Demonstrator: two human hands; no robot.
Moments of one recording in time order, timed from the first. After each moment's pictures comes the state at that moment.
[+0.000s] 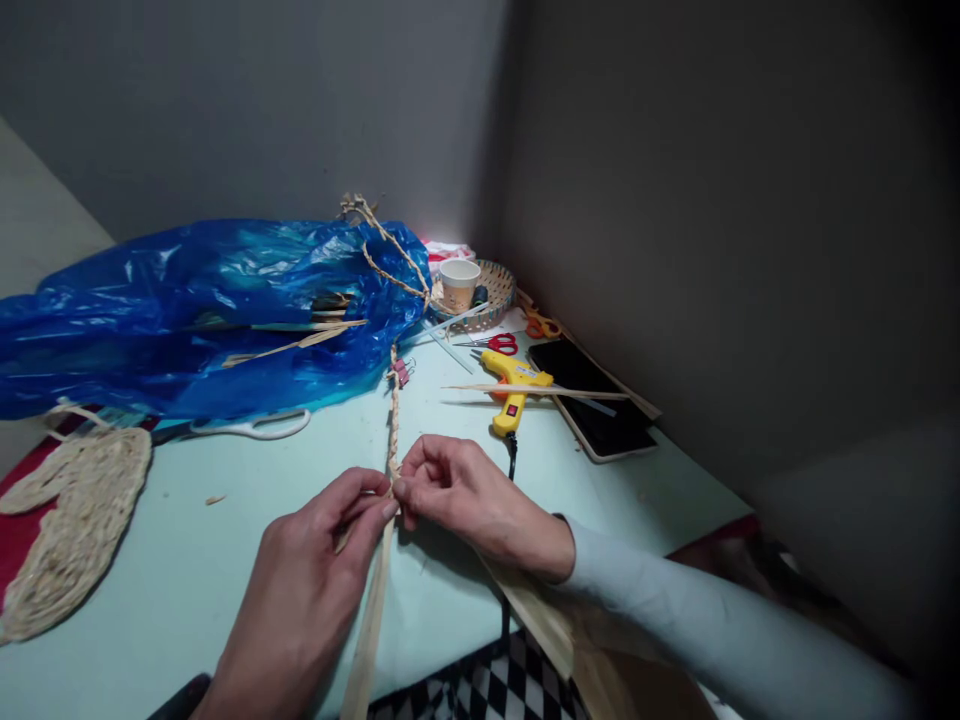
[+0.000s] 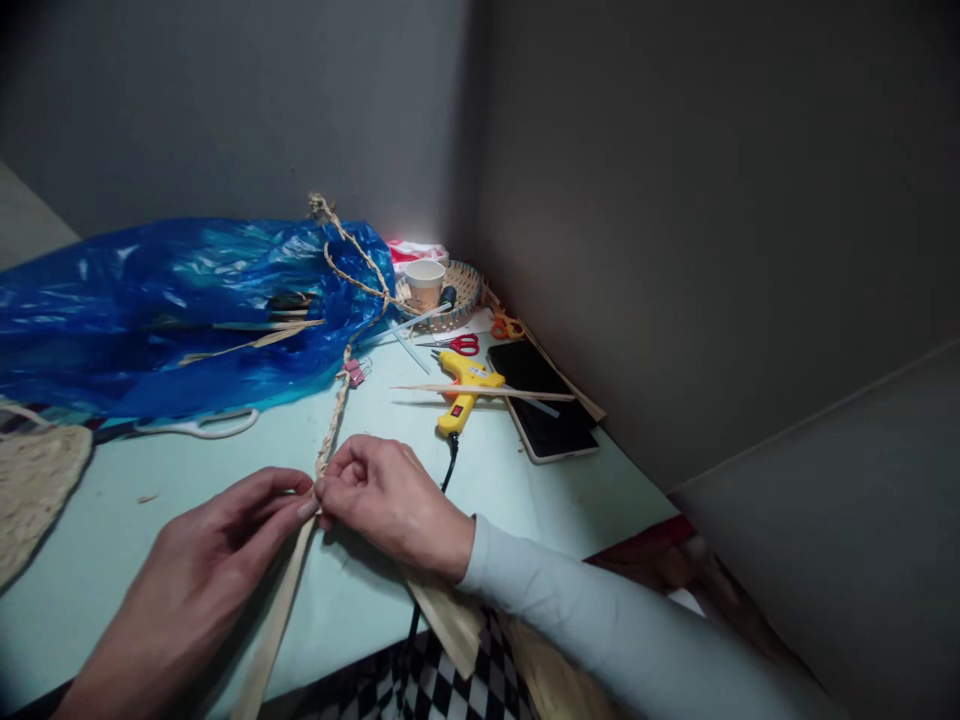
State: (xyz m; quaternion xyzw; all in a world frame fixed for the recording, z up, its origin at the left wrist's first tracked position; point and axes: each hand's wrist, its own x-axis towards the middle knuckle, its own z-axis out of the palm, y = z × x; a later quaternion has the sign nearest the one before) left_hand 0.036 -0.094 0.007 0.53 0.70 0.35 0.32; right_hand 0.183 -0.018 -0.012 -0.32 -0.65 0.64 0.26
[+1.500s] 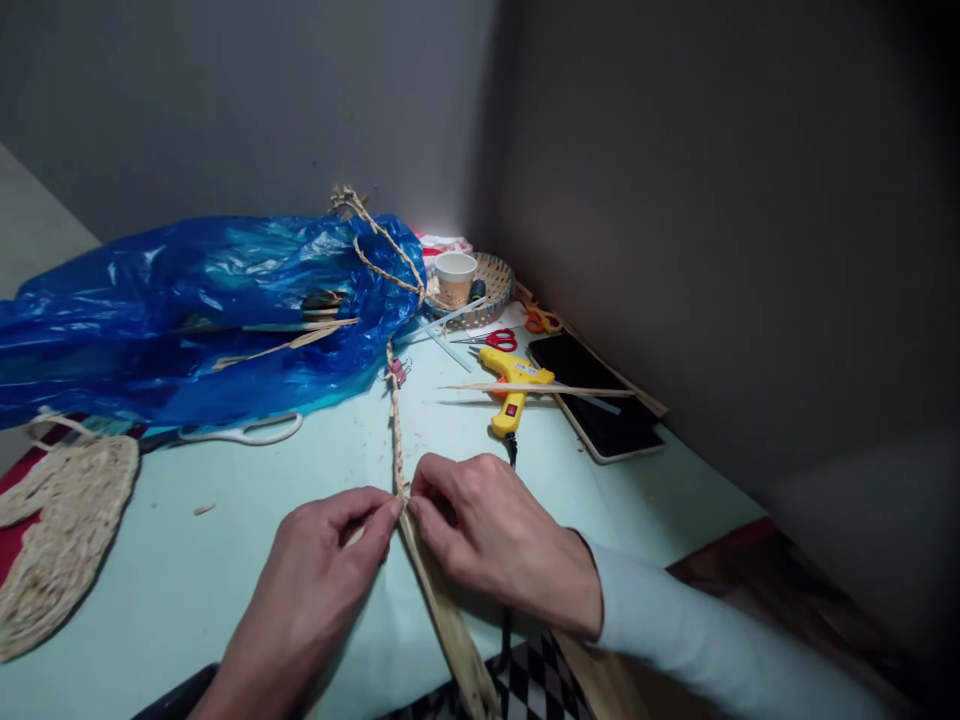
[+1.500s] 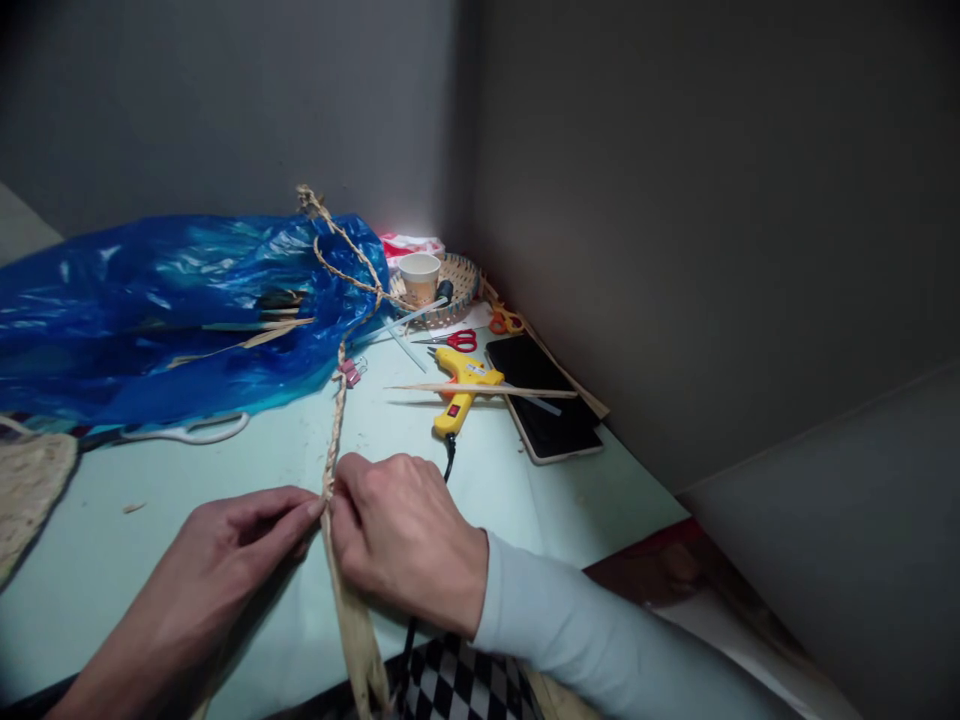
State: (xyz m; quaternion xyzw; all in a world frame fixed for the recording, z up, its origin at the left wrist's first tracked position) left_hand 0.028 -0.077 -0.010 0.52 0.69 0.29 0.41; right_hand 0.198 -0.031 -0.002 -0.39 -0.86 0.28 0.18
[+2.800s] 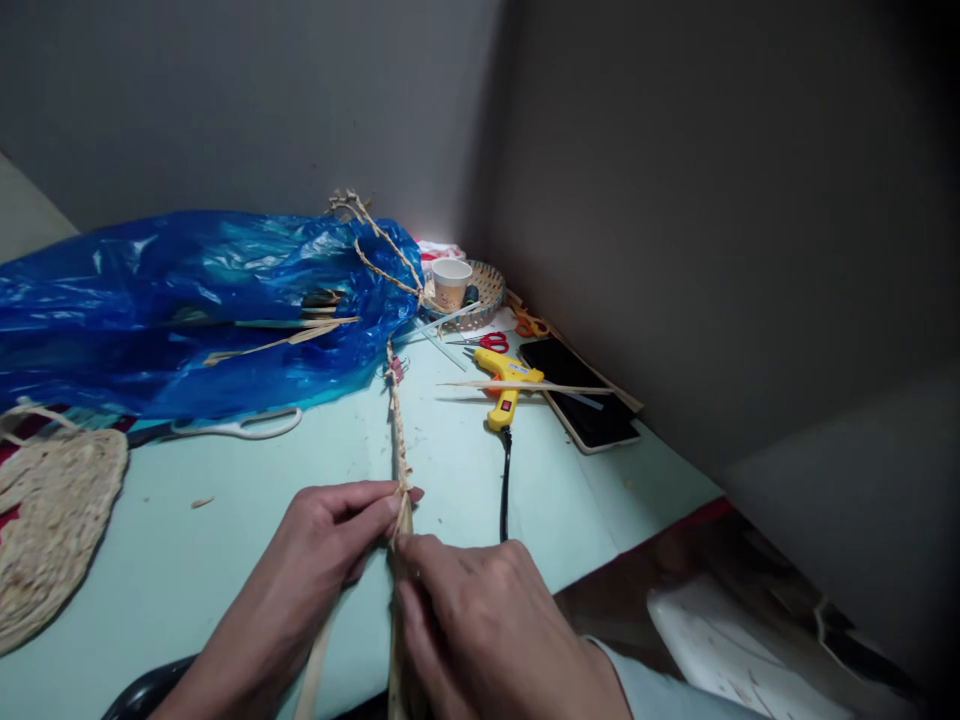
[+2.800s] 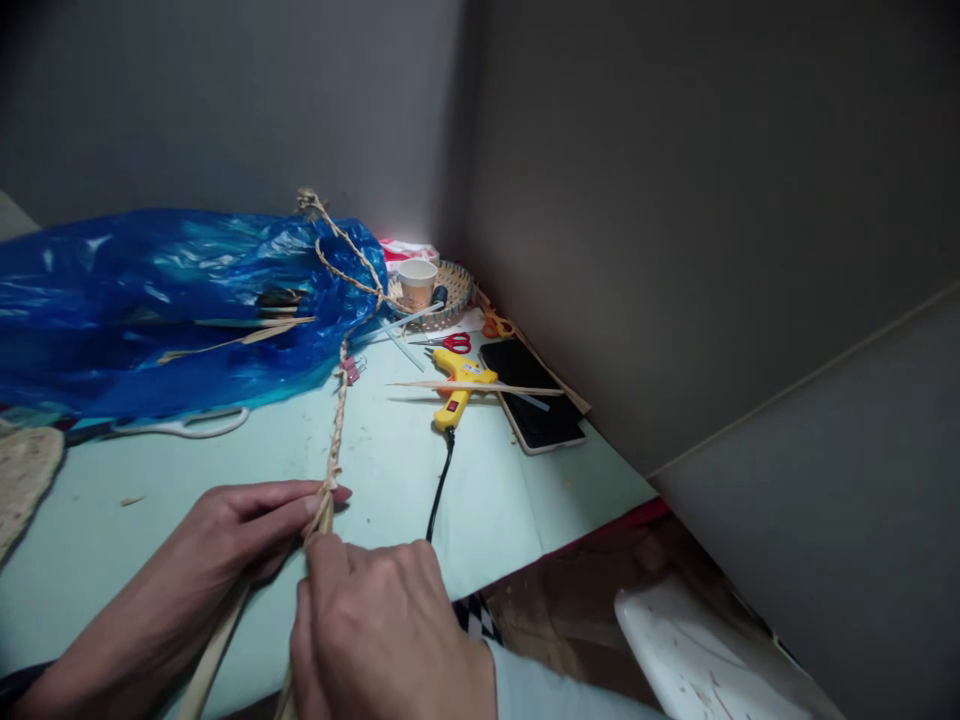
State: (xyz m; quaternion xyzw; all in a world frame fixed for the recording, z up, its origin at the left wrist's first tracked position) left_hand 0.021 -0.079 -0.009 0.44 0.63 0.36 0.53; right_hand 0.188 -0.099 -0.009 -0.42 -0.87 0.21 0.14
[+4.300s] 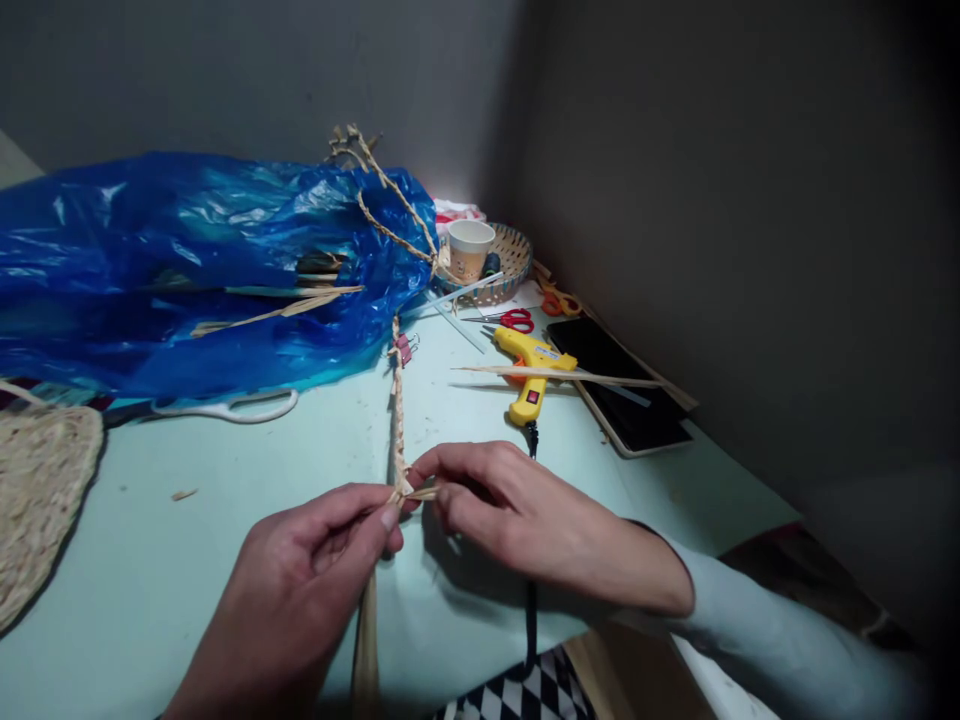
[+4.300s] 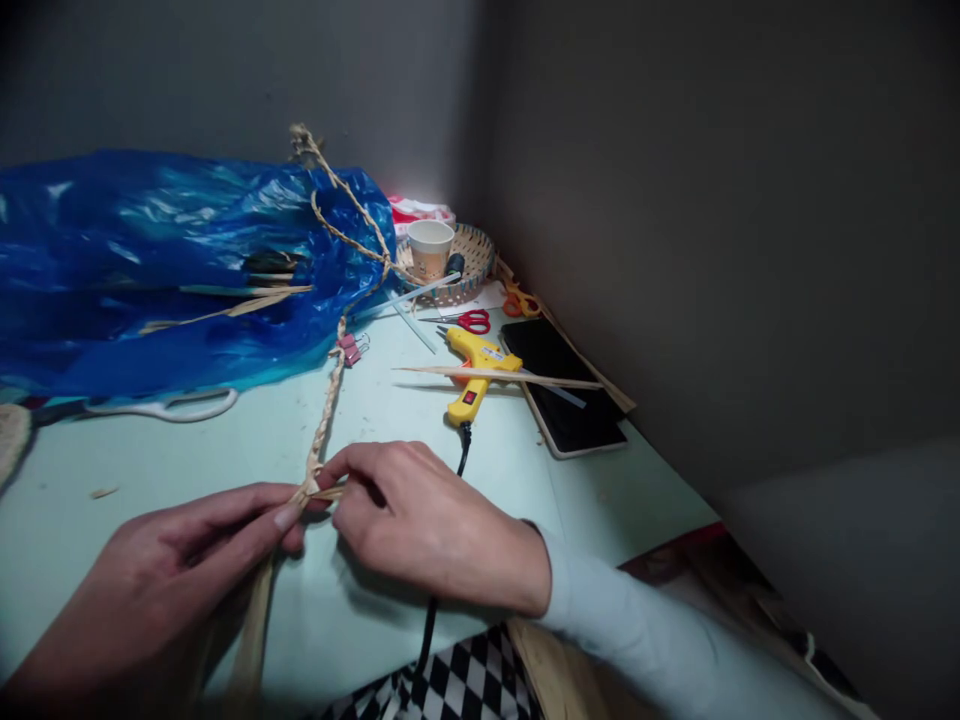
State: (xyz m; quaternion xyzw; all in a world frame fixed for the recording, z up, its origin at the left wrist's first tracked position) left_hand 0.030 -0.089 0.001 0.40 0.71 0.39 0.43; right_hand 0.201 -0.014 0.015 -0.34 -0.78 0.50 0.14
